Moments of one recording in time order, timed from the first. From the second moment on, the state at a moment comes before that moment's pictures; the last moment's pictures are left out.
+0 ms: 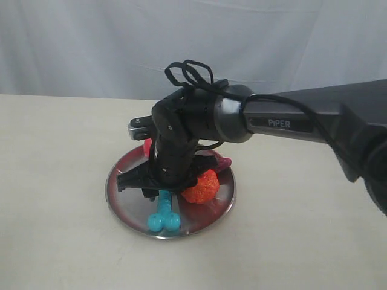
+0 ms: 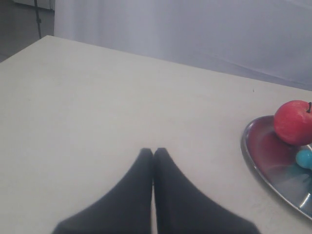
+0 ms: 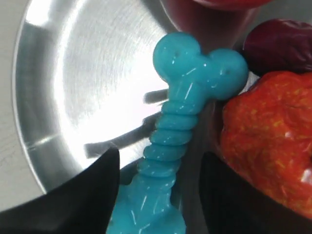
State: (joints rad) left arm 0.07 0.00 0.00 -0.01 0.35 -0.17; right arm 0.36 2.16 -1.61 -0.10 0.78 0.45
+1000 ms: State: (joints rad) left arm 0.07 0.00 0.00 -0.01 0.35 -0.17; right arm 0.37 2.20 -1.61 -0.16 0.72 0.51
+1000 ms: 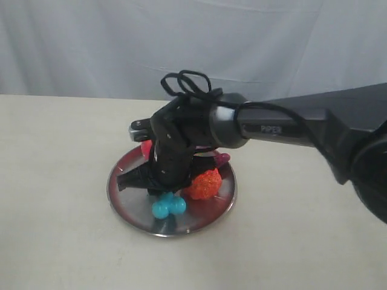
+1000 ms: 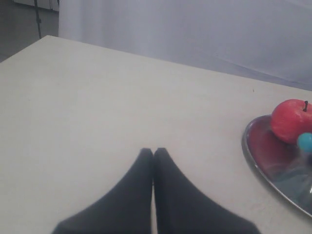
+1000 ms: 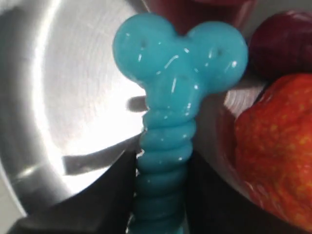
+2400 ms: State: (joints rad) left arm 0.07 0.00 0.00 -0.01 0.35 -0.17; right arm -0.03 1.74 -1.03 -0.22 0.54 0.45
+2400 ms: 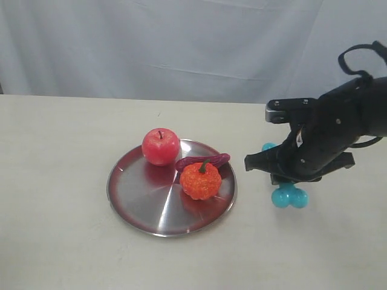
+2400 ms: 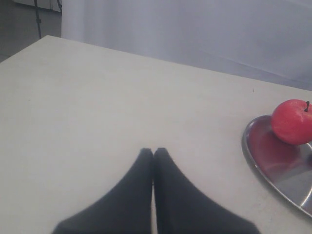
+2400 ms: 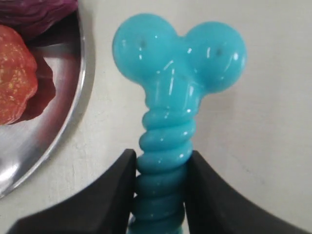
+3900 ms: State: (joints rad) left arm 0.07 0.00 0.00 -0.01 0.35 -0.17; right arm -0.03 1.95 -1.03 -0.22 0.36 0.47
